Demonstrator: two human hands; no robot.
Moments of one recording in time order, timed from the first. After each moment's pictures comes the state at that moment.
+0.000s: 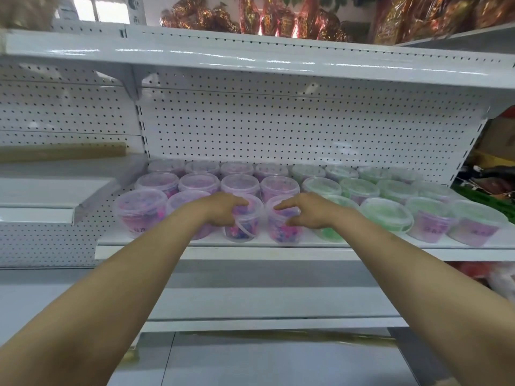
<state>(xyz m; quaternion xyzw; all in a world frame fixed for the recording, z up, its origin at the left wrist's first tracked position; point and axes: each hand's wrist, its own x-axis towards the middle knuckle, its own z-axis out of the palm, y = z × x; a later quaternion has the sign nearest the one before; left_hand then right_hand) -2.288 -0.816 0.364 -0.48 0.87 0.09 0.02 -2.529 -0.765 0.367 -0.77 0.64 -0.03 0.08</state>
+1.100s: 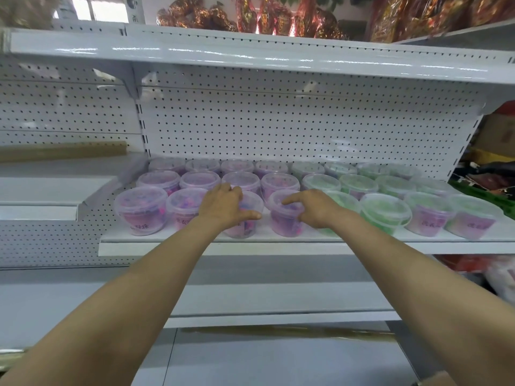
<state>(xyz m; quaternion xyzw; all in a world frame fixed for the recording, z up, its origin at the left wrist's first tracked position) -2.299 -0.812 0.335 -0.54 0.82 -0.01 -0.16 -2.525 -0.757 0.357 -0.71 0.70 -0.07 0.03</state>
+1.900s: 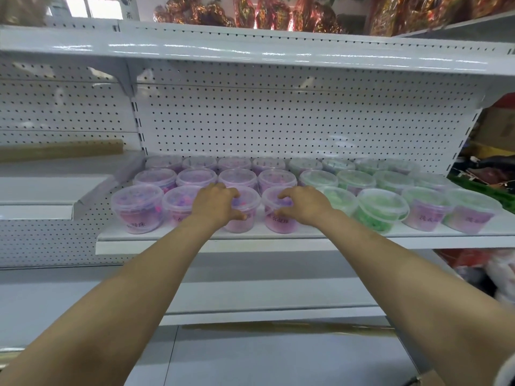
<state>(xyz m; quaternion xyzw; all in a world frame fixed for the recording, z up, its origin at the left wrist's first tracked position) -2.295 -0.807 0.338 -0.55 0.82 -0.04 -0.13 -2.514 -0.759 0.351 -0.70 0.71 -0.11 0.01</state>
